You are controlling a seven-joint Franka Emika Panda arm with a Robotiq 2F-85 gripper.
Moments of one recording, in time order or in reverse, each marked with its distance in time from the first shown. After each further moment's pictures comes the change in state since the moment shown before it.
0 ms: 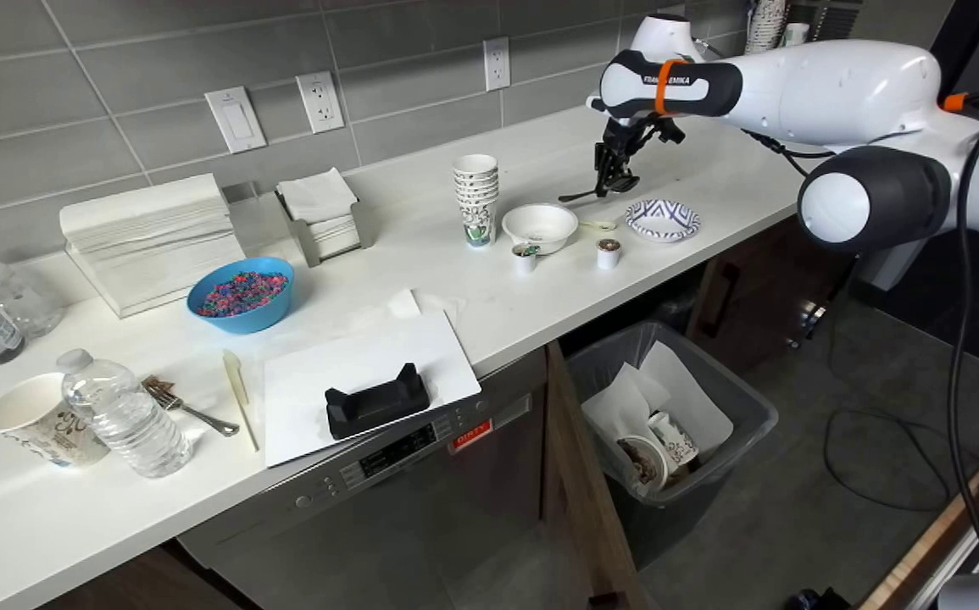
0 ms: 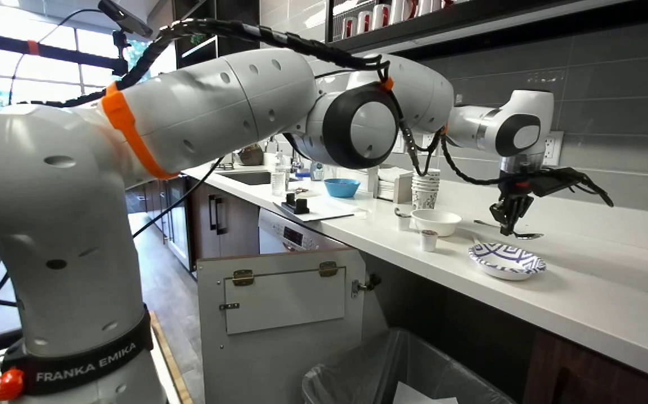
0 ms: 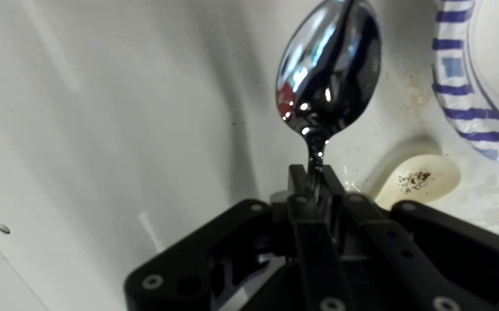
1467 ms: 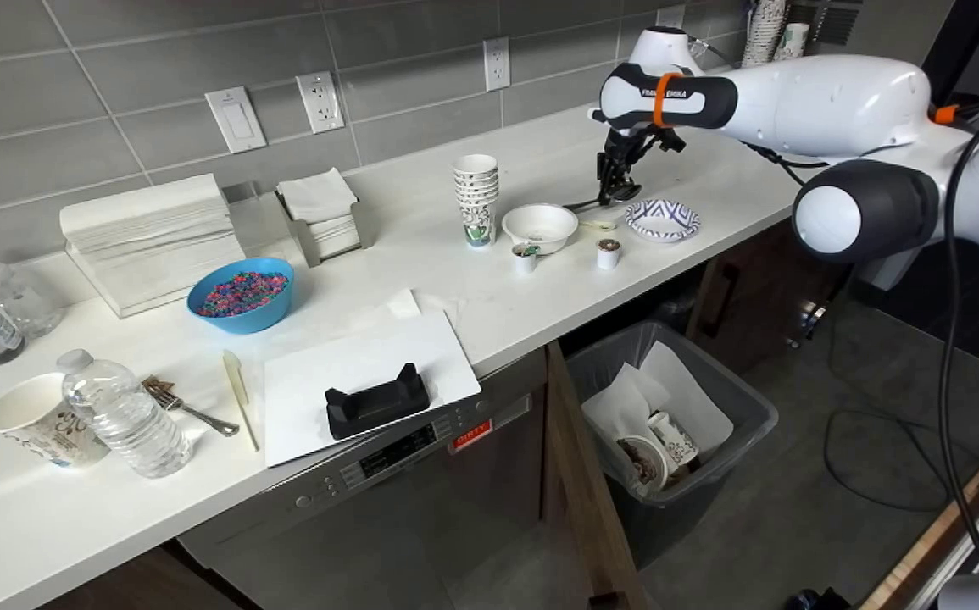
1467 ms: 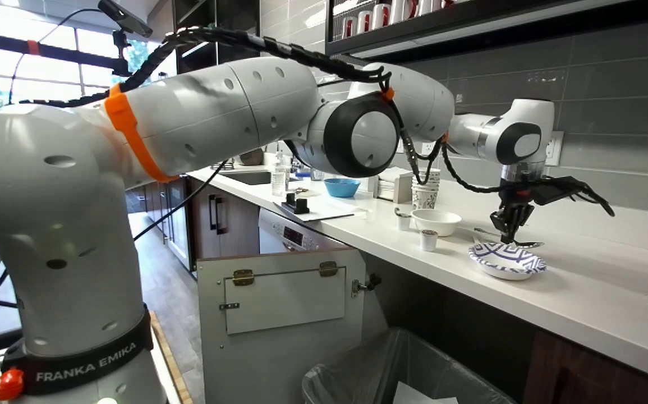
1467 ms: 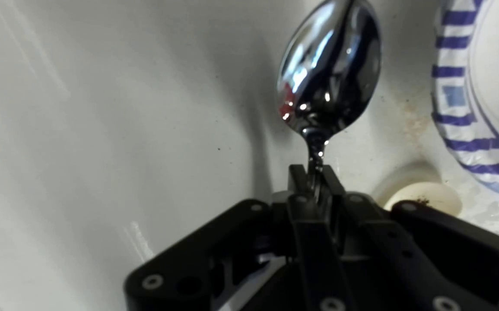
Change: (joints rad) arm 0.000 0.040 -0.015 0.029 -0.001 -0.011 0.000
